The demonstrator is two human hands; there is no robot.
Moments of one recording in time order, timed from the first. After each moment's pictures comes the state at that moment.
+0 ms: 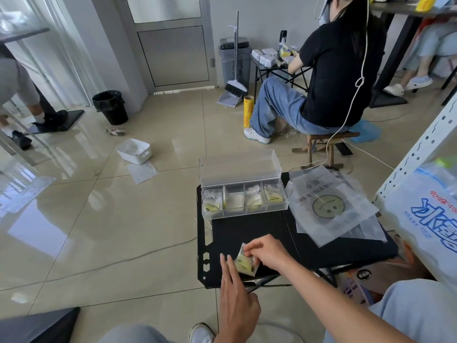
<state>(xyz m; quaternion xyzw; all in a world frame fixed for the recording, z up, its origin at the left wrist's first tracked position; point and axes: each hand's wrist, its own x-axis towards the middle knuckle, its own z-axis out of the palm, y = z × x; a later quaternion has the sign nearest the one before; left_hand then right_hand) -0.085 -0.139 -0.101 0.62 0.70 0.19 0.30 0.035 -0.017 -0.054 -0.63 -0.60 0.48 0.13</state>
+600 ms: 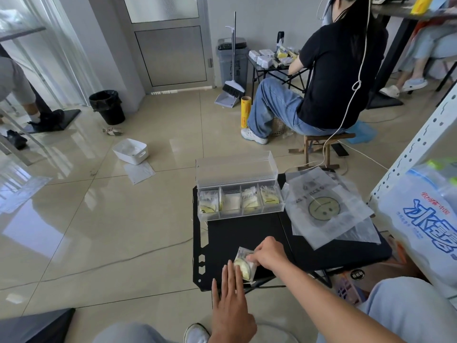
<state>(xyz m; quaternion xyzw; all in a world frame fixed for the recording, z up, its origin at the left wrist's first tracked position) -0.082 -0.146 -0.116 0.69 0.70 0.05 0.19 0.040 -0.011 -0.070 -0.74 -0.52 0.42 0.07</state>
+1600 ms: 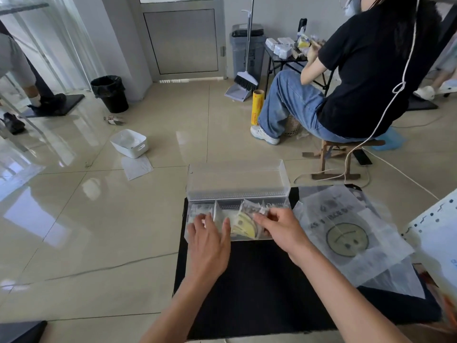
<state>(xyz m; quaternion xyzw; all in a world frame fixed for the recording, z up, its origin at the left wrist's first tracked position) -0.114 0.052 -0.037 0.57 0.77 0.24 0.17 0.062 0.111 -0.018 -0.59 -0.54 0.51 0.32</state>
